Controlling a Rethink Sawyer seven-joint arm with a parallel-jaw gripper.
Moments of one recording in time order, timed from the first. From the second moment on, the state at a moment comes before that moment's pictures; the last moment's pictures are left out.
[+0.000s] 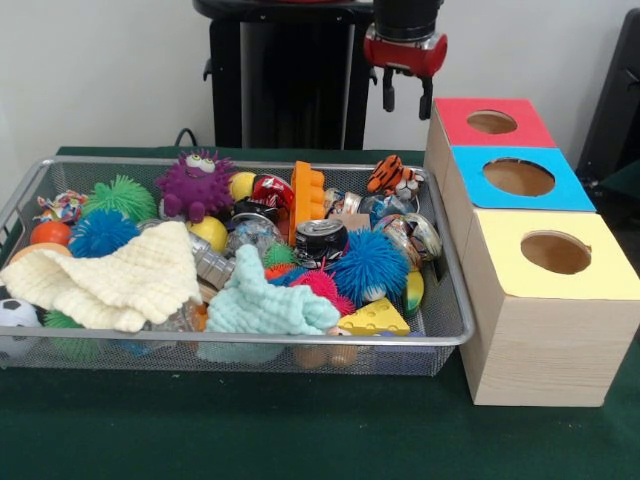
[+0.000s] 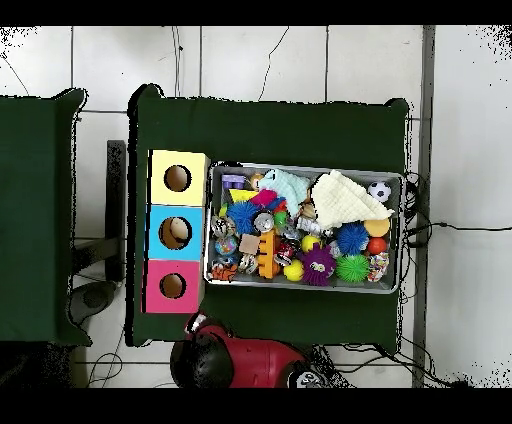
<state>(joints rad) -0.25 -0.75 0.12 2.39 -0.07 0.00 2.23</state>
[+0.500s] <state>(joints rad) -0.23 -0.75 0.12 2.38 -0.07 0.02 2.23</state>
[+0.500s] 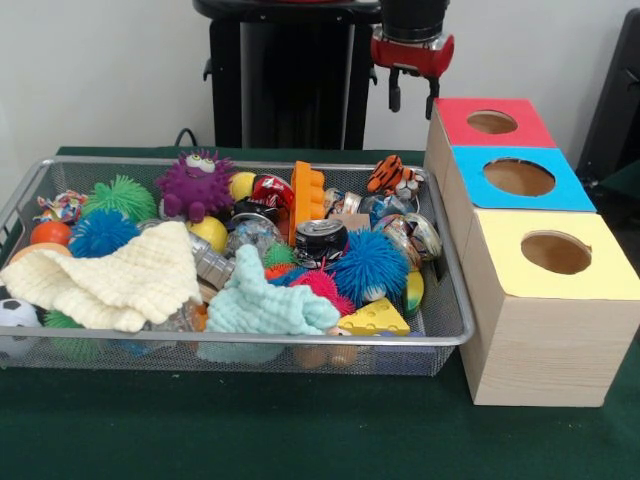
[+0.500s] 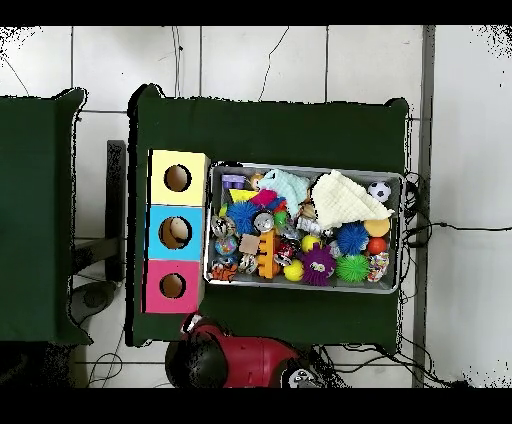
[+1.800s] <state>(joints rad) -0.25 -0.75 0.12 2.31 -0.08 0.15 2.23</state>
